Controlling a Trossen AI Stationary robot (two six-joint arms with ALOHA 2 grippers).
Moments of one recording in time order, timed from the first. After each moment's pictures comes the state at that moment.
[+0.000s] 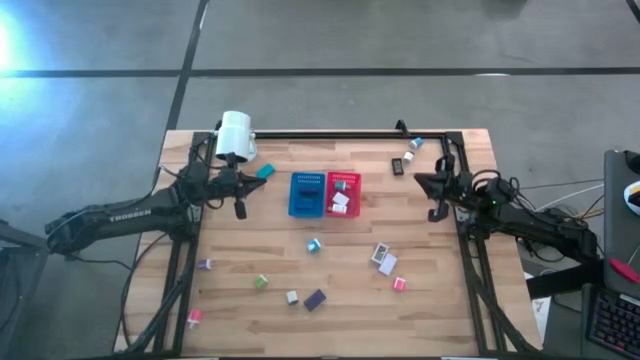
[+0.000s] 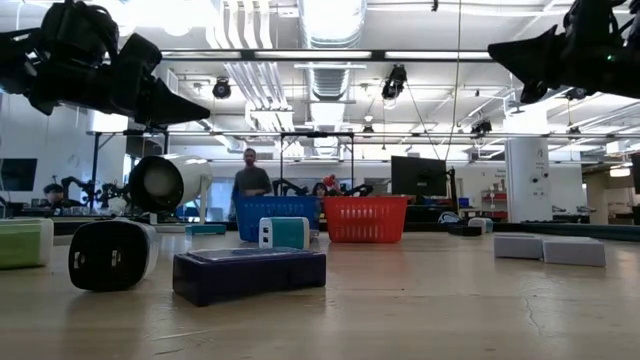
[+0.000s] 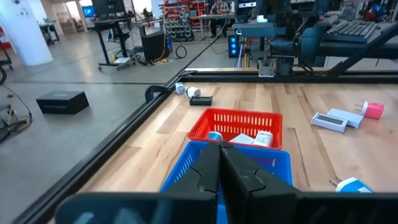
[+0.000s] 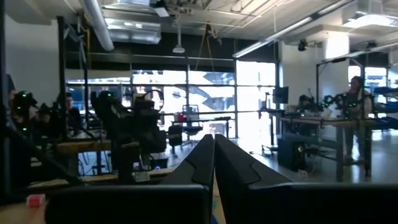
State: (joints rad) left arm 0.48 0.64 0.16 0.33 0.23 0.14; right arm -0.38 0.19 0.01 0.53 -0.10 0.08
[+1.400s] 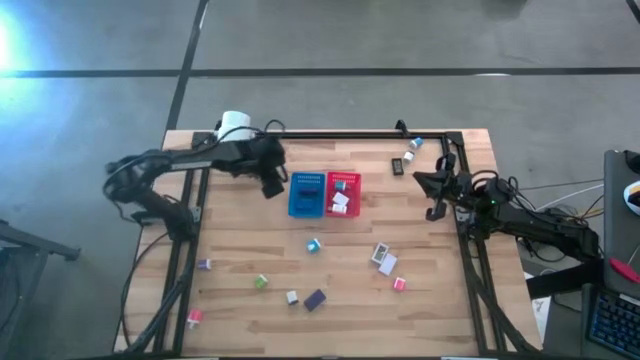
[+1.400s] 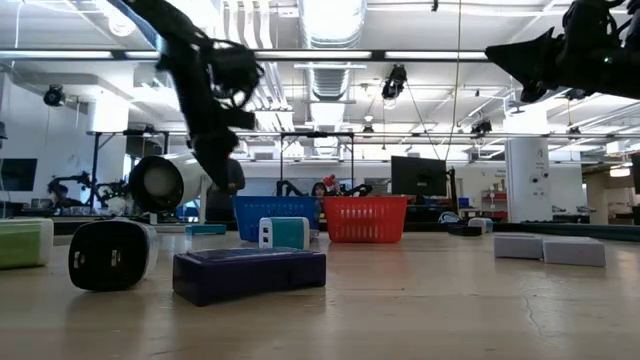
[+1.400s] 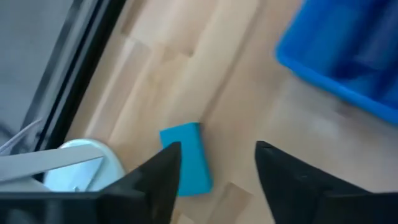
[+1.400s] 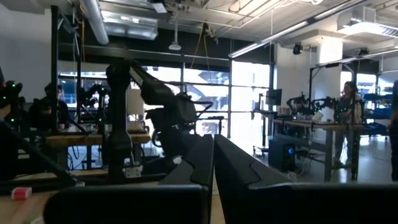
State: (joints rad) left arm 0.48 1.53 0.97 -0.63 -0.25 0.09; right arm -0.38 0.22 0.01 0.55 -0.08 0.03
